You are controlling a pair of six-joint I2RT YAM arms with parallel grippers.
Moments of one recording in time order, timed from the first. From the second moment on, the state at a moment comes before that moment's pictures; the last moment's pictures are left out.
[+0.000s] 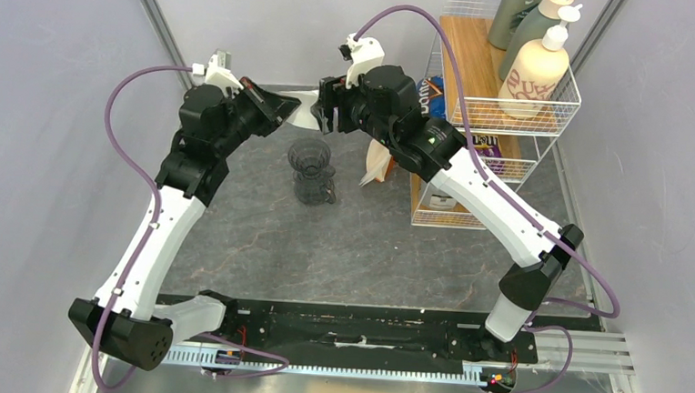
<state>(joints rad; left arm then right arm) -0.28 1.14 1.30 -0.26 0.19 -0.83 0.86 1.72 1.97 -0.46 0.18 0.22</state>
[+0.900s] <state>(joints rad) -0.26 1.16 1.25 -0.17 0.20 -1.03 0.86 1.74 1.98 -0.40 0.23 0.30</state>
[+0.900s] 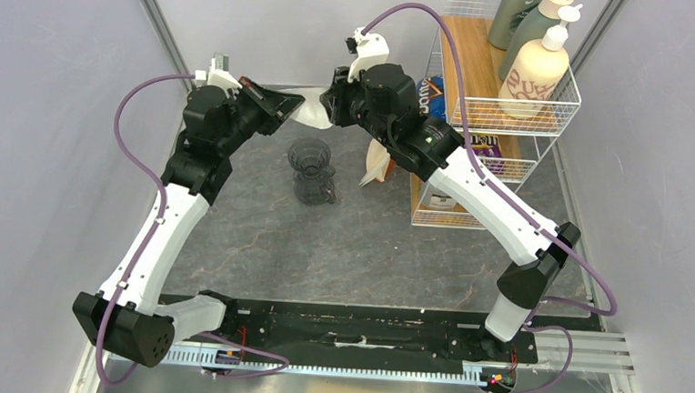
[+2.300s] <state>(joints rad) -0.29 1.18 1.38 -0.39 0.16 -0.52 0.89 1.79 2.04 -0.47 0.27 0.14</state>
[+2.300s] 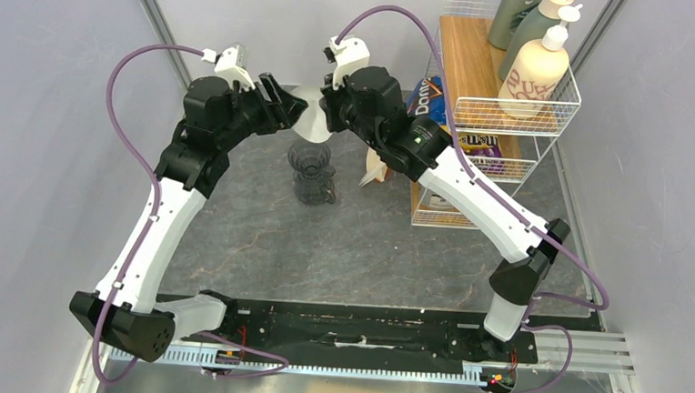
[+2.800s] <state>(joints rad) -0.31 1.23 1.39 -0.44 0.17 -0.47 0.91 1.83 2.07 -0.49 0.30 0.12</state>
